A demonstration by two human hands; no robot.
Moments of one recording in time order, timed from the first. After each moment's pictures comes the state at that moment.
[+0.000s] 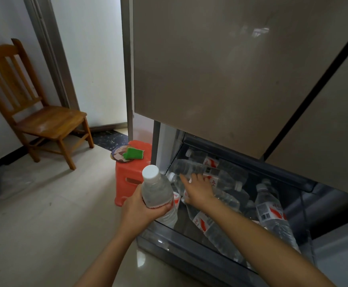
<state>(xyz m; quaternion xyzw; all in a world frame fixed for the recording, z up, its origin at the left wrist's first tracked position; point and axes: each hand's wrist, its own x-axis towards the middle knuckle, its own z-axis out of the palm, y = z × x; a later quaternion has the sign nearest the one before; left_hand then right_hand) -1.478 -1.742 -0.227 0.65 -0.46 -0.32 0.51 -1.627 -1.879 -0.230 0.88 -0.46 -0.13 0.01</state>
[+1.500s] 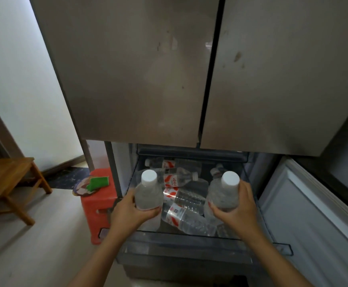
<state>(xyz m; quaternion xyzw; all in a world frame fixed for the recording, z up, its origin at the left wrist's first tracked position) -1.513 -1.750 -0.188 0.61 -0.58 -0.34 0.42 -1.774 -1.736 -0.168 0.63 -0.59 0.47 -0.19</state>
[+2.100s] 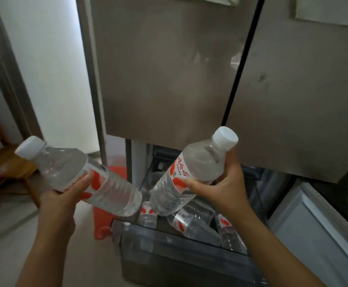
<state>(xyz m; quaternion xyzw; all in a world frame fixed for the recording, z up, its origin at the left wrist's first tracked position) -1.443 -1.685 -0.105 0.52 -0.34 -0.31 0.72 -1.702 -1.717 -0.050 0.69 -0.38 0.53 -0.33</state>
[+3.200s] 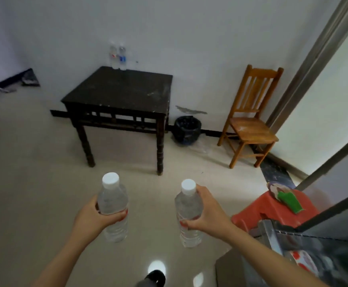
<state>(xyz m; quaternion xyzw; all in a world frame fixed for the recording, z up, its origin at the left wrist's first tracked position) -1.515 -1.383 -0.231 0.81 0.14 -0.04 0.57 -1.502 -1.675 -0.209 0.90 0.12 -0.06 -0.41</state>
